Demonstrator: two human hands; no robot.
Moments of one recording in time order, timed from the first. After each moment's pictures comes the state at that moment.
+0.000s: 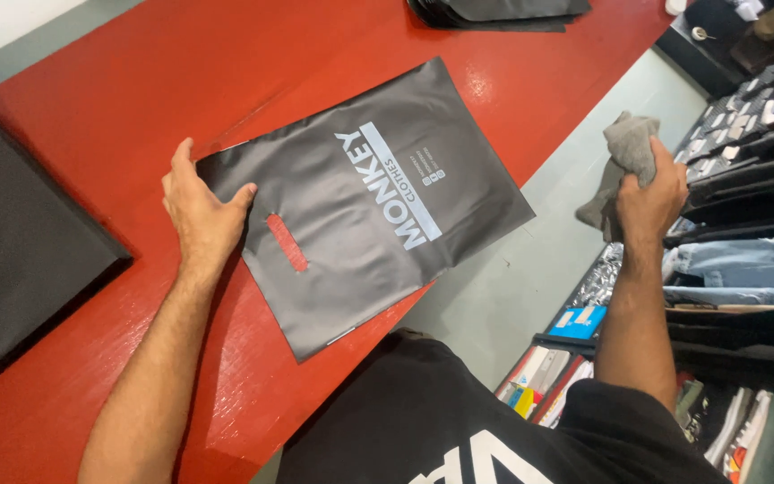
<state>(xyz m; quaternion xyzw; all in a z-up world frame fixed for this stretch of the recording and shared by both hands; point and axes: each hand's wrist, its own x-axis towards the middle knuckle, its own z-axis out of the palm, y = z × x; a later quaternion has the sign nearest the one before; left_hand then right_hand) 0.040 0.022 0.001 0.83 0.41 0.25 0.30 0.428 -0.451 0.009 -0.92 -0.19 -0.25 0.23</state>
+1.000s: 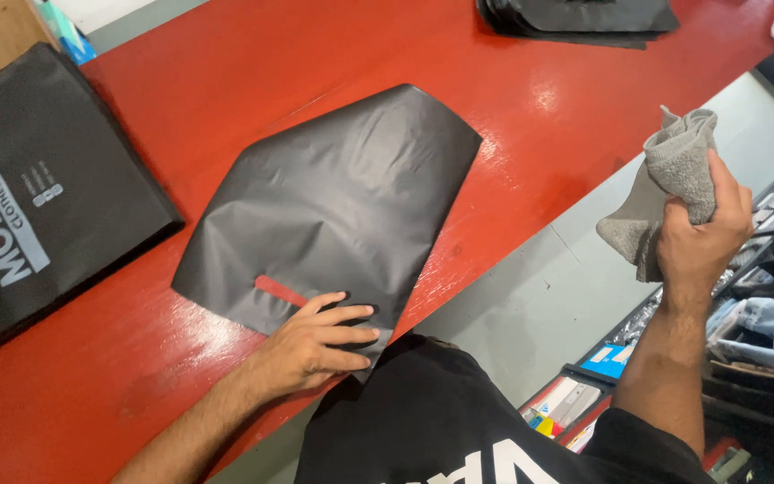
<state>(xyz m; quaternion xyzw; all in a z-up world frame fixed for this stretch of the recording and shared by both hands) -0.053 -0.117 0.006 0.91 -0.18 0.19 0.33 0.371 -0.408 0.062 -0.82 -0.37 -0.27 0.34</state>
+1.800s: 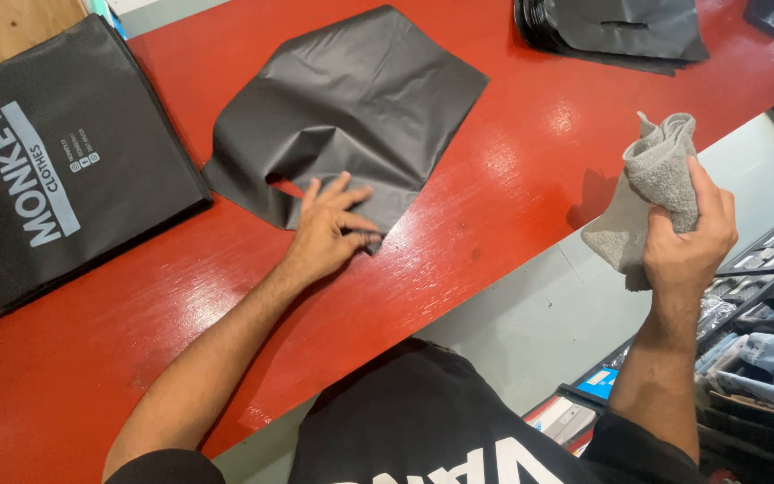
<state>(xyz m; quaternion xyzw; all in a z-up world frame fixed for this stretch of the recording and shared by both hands) 0.026 -0.041 -0.039 0.91 0.13 0.18 0.34 0.334 -0.369 0.083 -0.79 -0.43 -0.22 0.37</state>
